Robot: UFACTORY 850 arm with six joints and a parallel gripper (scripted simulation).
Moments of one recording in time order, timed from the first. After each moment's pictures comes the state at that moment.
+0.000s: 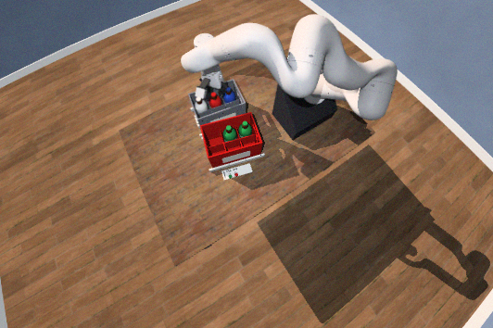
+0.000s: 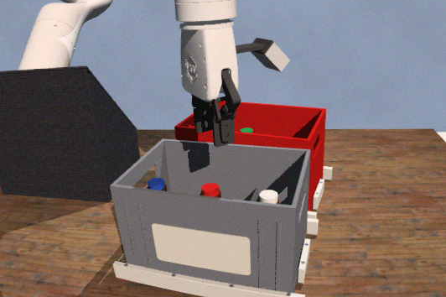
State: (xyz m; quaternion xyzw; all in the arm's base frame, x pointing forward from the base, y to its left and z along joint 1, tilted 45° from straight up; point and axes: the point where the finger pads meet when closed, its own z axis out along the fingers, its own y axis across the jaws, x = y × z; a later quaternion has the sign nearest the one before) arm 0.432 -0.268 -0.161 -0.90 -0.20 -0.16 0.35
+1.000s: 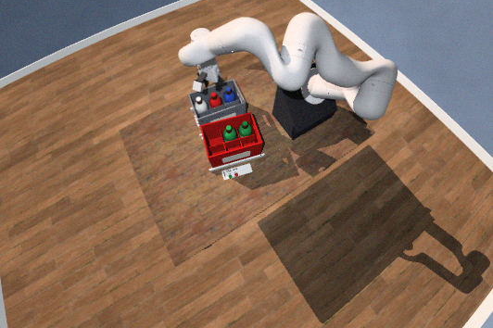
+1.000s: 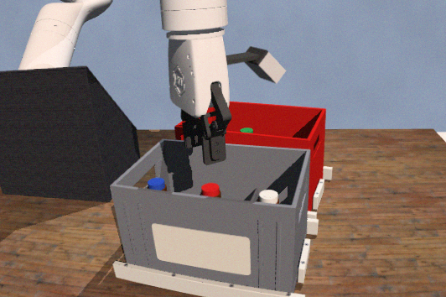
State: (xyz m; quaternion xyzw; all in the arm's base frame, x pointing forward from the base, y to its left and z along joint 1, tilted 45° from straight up) arm 0.420 -0.295 -0.198 -0.90 -0.20 -0.16 0.35
